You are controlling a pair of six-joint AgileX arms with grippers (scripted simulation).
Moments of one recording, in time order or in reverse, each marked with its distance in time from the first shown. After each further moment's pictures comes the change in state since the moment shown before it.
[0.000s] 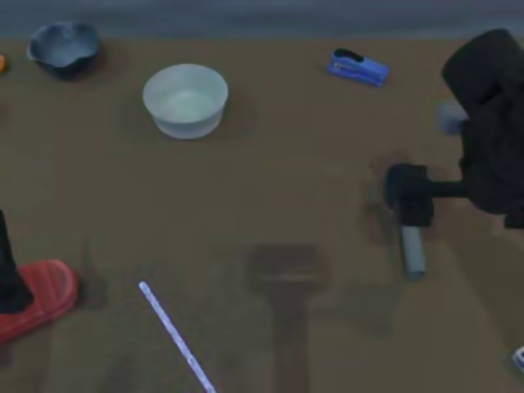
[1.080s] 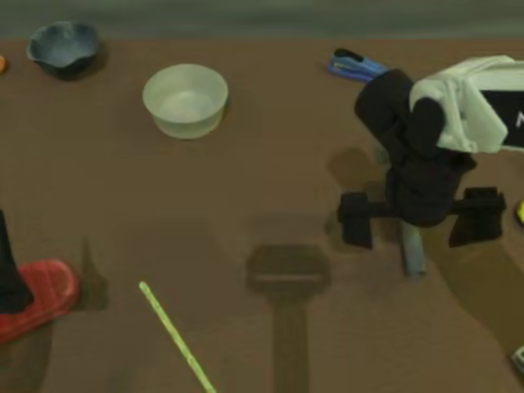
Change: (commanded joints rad) left arm 0.000 0.000 0.000 0.000 0.000 0.000; right arm 0.068 0.362 0.164 0.016 0.018 0.074
